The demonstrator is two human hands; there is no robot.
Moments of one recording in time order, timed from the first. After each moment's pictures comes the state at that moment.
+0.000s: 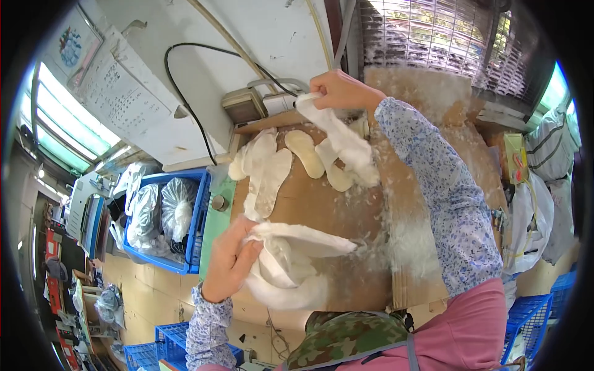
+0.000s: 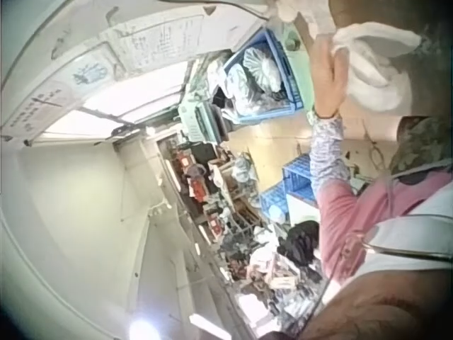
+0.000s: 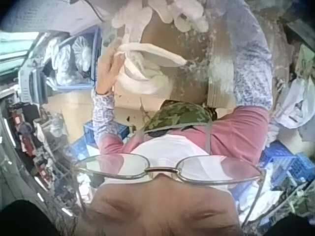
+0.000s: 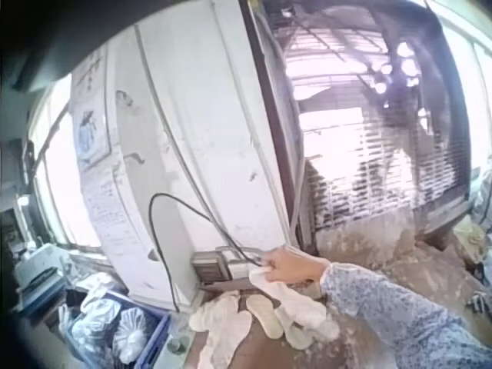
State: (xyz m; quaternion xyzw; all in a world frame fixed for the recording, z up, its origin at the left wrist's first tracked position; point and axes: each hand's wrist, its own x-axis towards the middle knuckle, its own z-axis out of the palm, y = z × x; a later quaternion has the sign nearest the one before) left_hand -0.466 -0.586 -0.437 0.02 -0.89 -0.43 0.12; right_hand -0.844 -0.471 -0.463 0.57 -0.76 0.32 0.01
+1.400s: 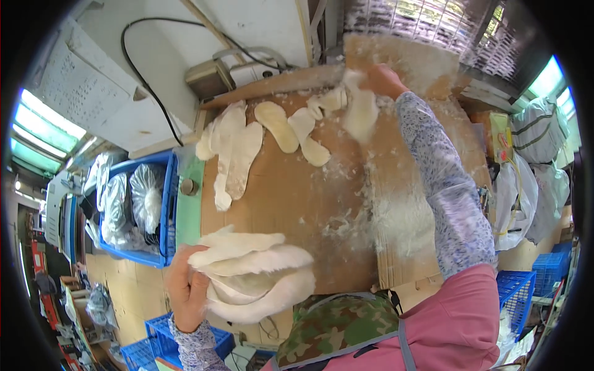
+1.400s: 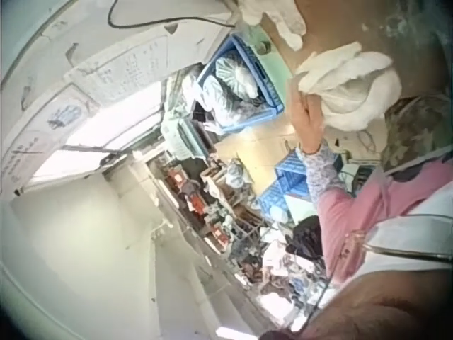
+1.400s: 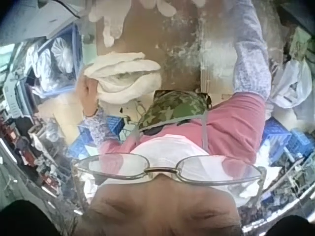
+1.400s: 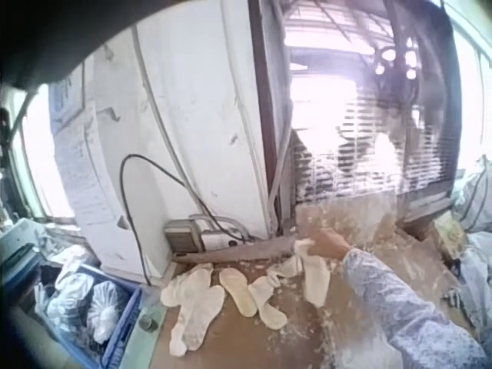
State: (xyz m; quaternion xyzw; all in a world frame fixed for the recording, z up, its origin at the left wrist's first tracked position) left_hand -0.416 -0.601 -0.463 0.16 -0.88 -0.41 0.18; right_hand -0.918 -0.378 -0.557 0.33 -0.94 0.05 0.03
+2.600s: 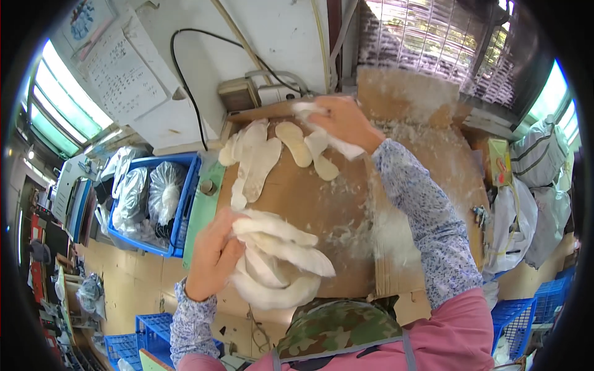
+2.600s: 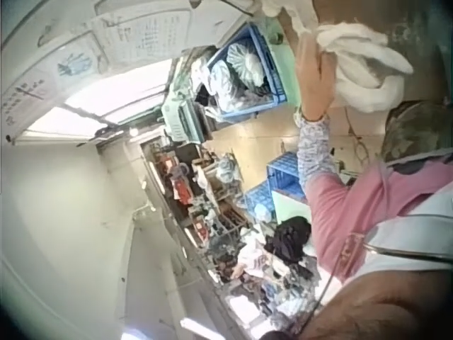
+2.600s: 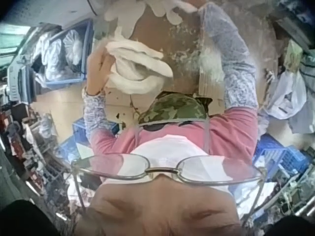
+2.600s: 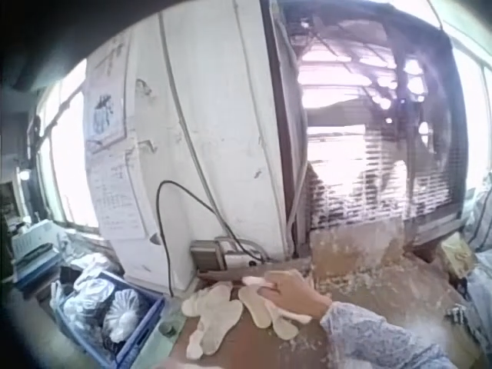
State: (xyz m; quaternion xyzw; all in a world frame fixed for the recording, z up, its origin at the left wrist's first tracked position) left_hand -0.422 -0.574 -0.427 0.00 -0.89 -0.42 0.15; right_hand -0.739 -0.435 -0.479 0.50 -0.76 0.41 0.11
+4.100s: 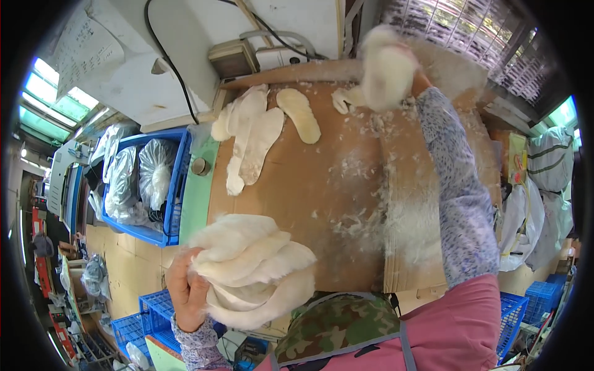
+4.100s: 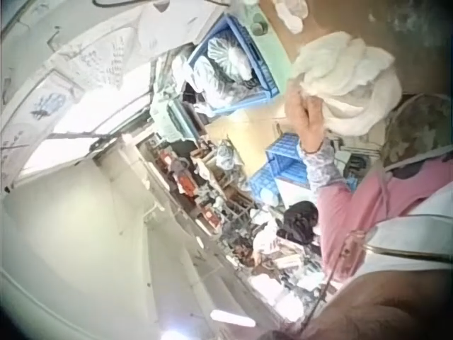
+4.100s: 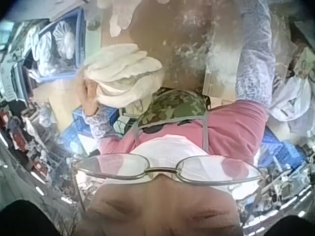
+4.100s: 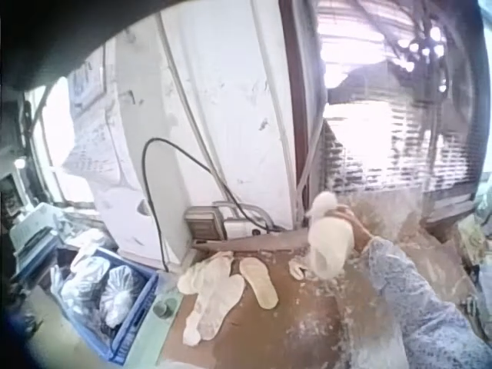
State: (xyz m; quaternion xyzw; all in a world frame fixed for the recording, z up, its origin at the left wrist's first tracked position) left_hand -0.378 -0.614 -0.488 0.23 -0.85 -0.42 0.21; right_hand -0.940 -0.420 -0.553 0.32 -0.70 0.63 -0.08
